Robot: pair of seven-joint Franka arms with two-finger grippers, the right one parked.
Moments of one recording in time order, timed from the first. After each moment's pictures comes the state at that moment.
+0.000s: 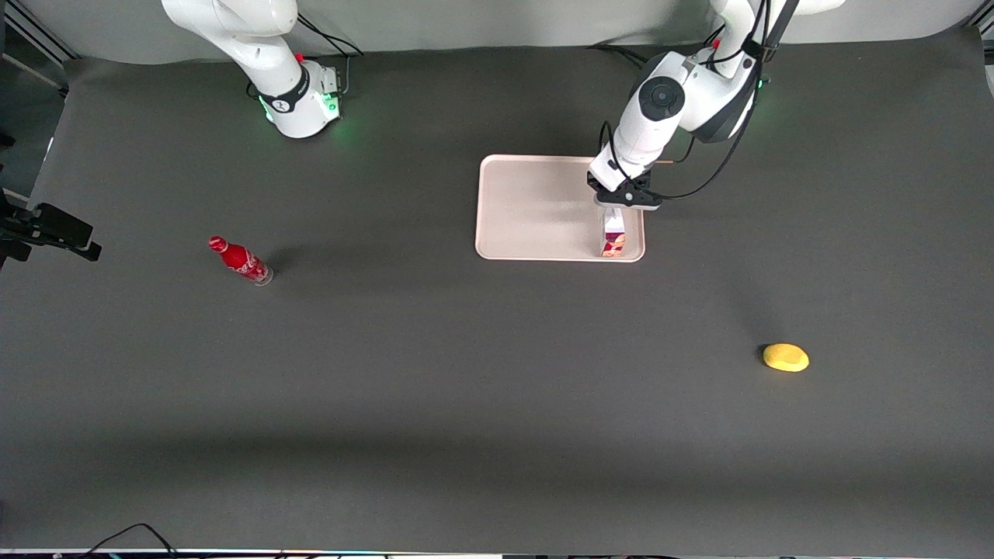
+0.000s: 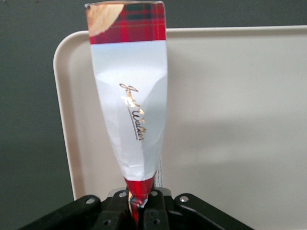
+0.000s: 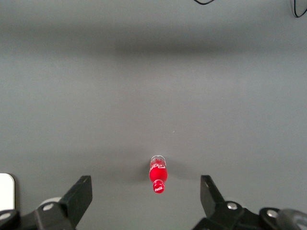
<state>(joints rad) 0.02 0.01 -0.78 -2.65 -0.21 2.63 -0.52</state>
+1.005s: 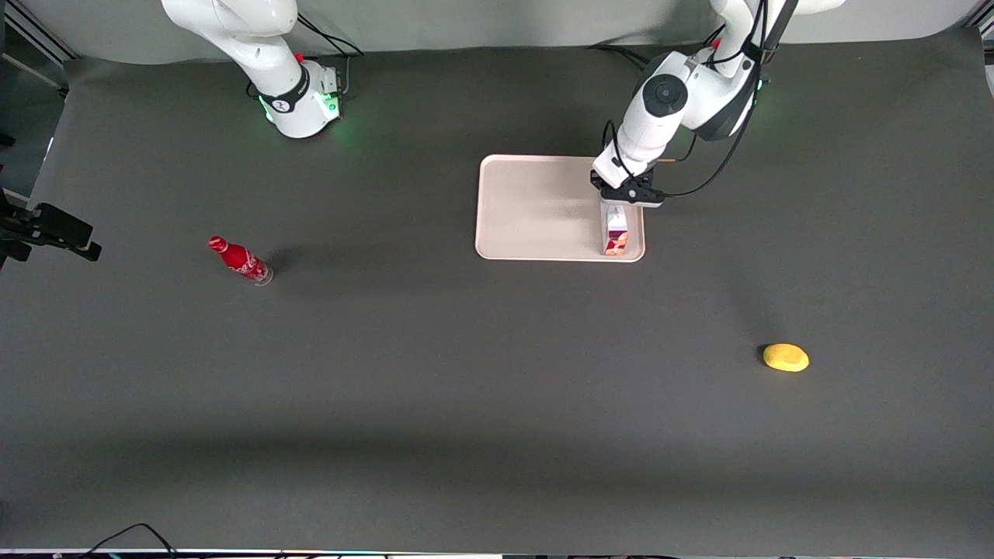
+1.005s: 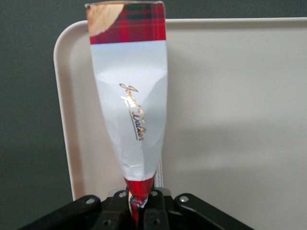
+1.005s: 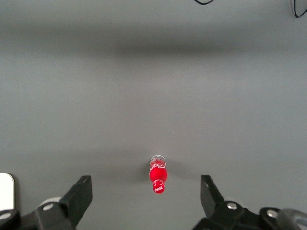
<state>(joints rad) 0.02 0.02 -0.79 -2.70 -0.21 2.72 -0.52</state>
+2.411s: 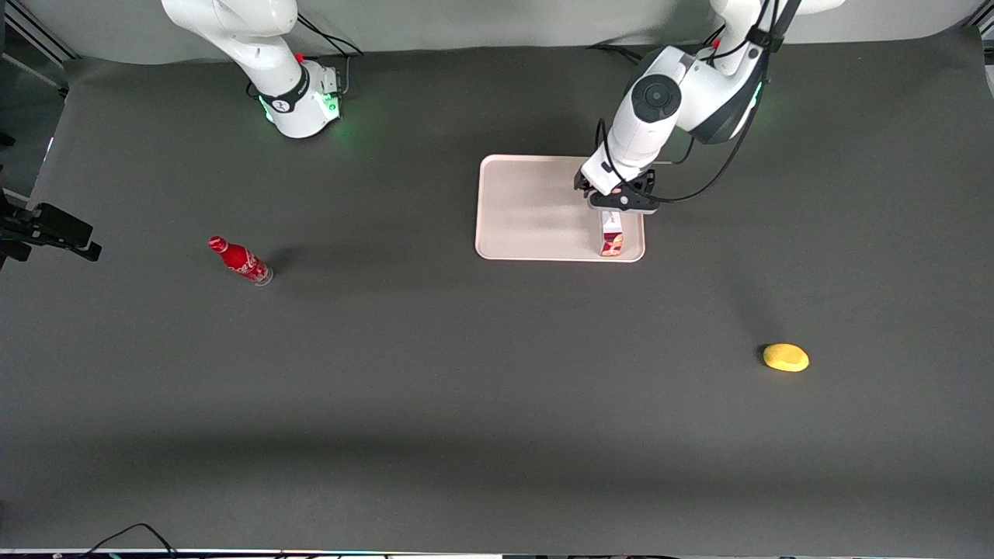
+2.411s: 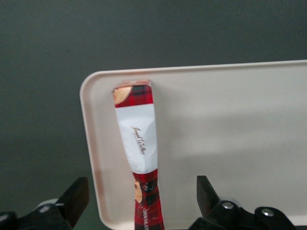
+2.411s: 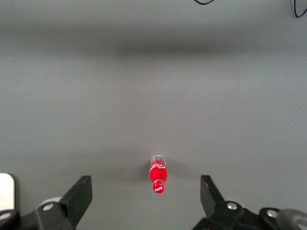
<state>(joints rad) 0.03 -0.05 -0.74 -2.46 -0.16 2.34 -0.52</state>
